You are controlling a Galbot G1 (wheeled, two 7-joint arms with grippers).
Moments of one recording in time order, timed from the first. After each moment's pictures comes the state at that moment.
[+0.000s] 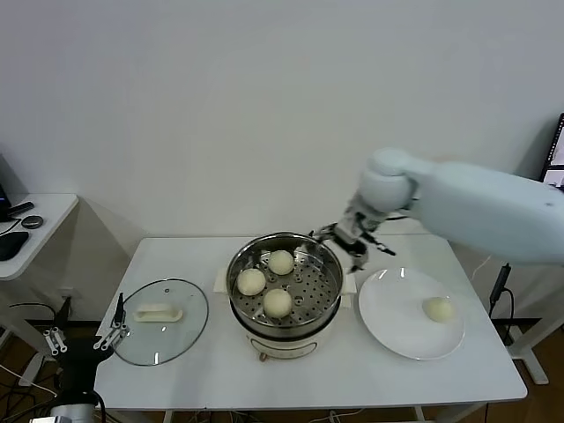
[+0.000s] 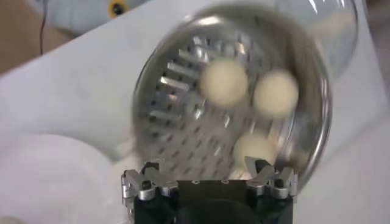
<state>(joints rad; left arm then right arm) 1.73 -1.32 -0.81 -2.13 -0.20 -0.24 -0.09 0.57 0.70 -1.18 1.56 0.06 -0.11 -1.17</state>
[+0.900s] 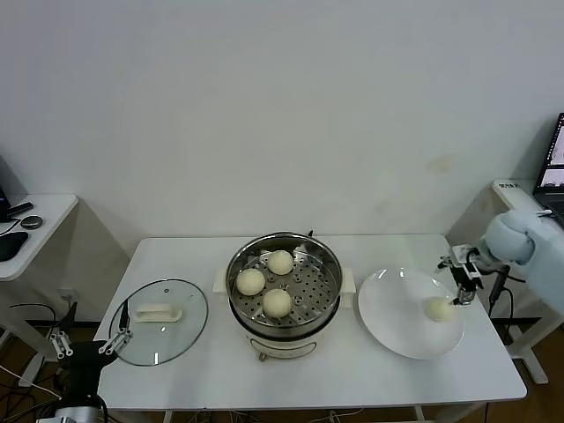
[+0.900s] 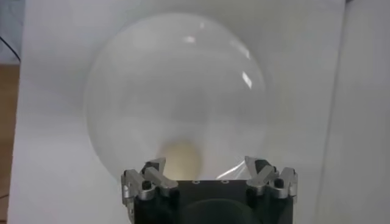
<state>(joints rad) 1.74 -1.33 -0.82 -2.11 -0.19 -0.25 -0.08 -0.08 0.54 -0.61 1.23 -0.25 -0.07 -1.15</state>
